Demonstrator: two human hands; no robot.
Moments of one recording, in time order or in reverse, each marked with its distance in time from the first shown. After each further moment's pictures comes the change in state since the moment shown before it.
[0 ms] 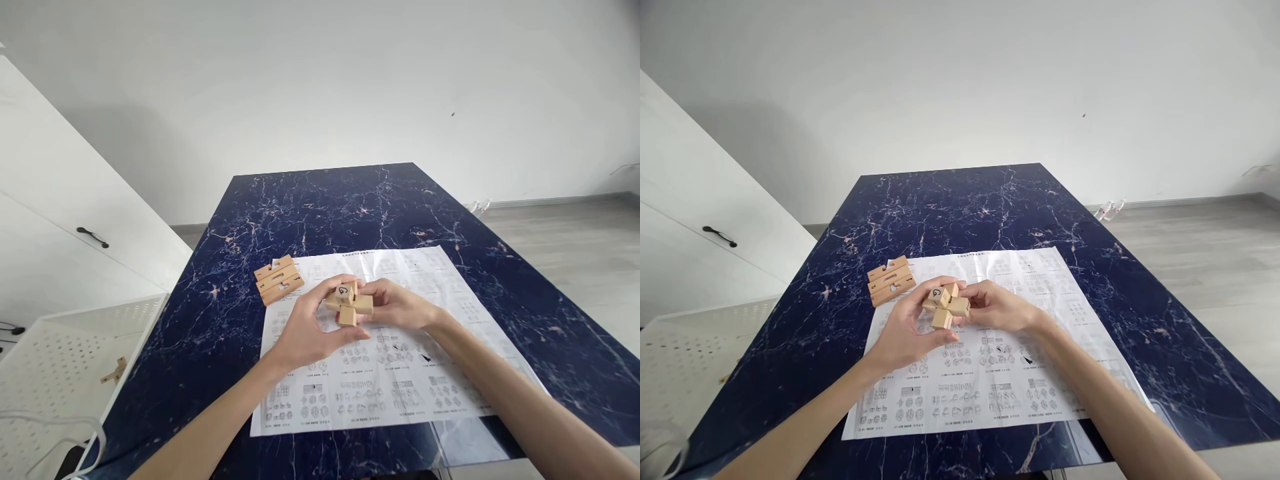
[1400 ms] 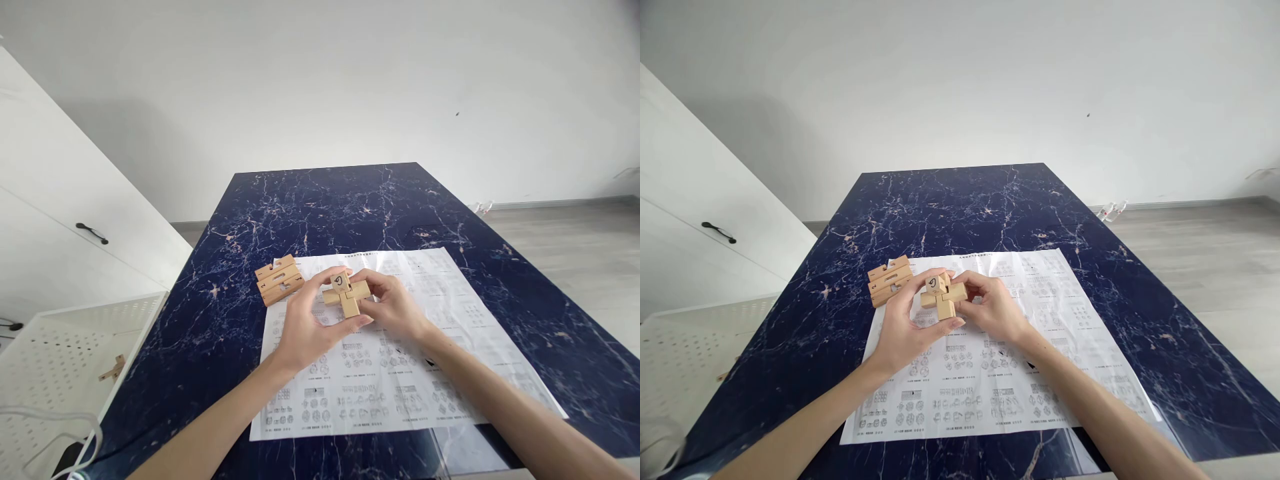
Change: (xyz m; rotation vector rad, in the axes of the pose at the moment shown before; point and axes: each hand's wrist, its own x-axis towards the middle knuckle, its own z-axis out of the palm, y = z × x) left_hand 0.002 -0.001 0.005 0.154 0.247 0.010; right_hand 0.008 0.007 0.024 -0.129 0.475 -0.074
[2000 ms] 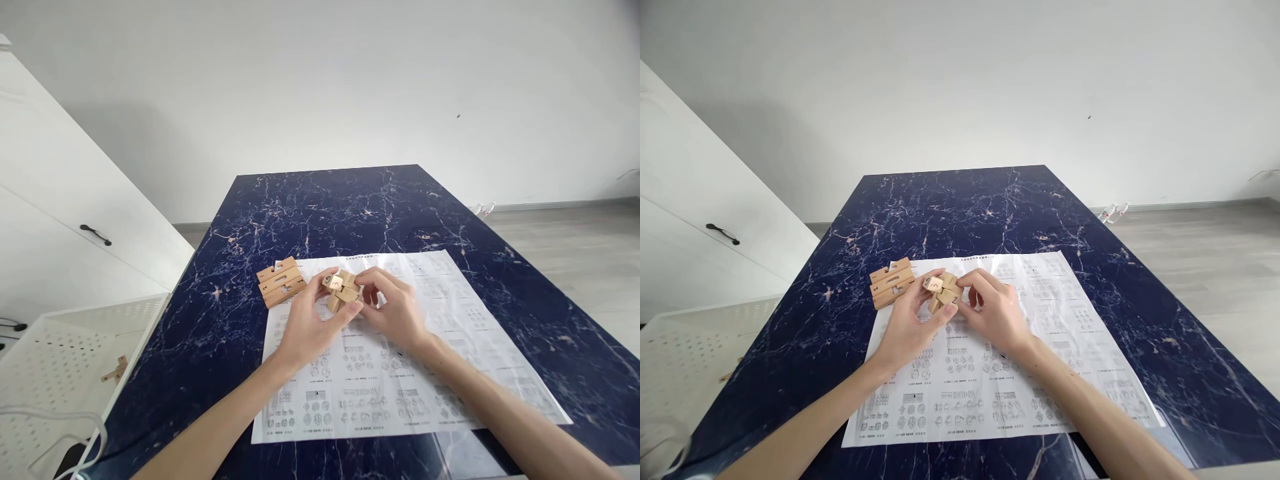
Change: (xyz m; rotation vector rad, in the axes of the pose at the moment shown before) left_hand 0.002 0.004 0.000 -0.125 -0.075 -0.278; right_hand -0.005 0.007 0.007 -0.427 0.271 -0.334
